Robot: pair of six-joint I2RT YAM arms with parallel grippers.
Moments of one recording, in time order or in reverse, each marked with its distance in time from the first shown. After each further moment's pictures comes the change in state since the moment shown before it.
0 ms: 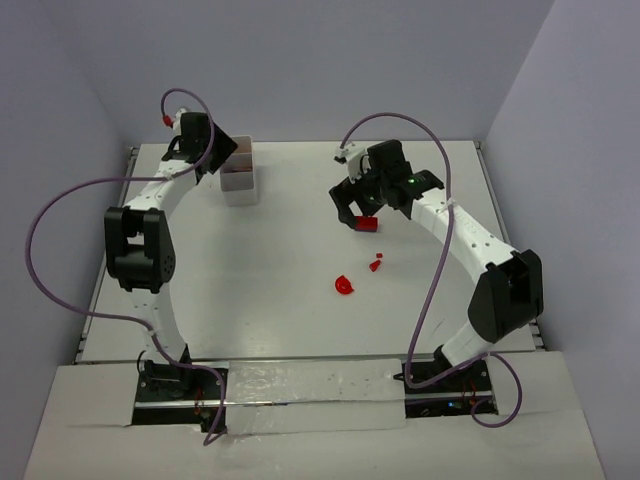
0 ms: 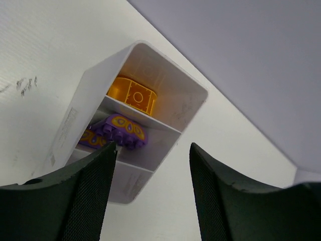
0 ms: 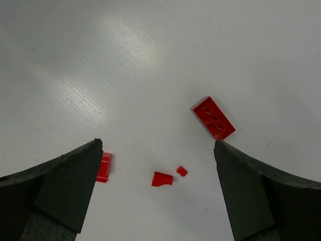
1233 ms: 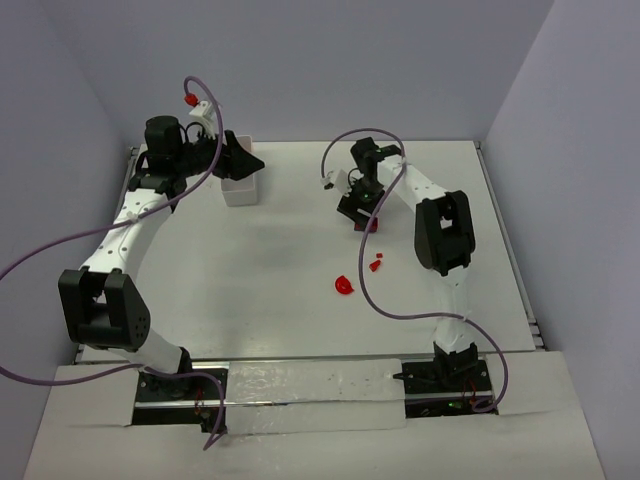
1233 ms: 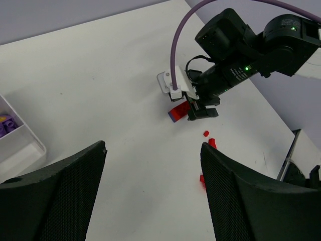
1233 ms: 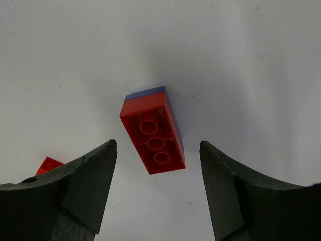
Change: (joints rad) left arm 0.005 -0.462 -0.301 0.098 0.835 0.622; right arm -0.100 0.638 0.490 -0.427 0.046 -0.580
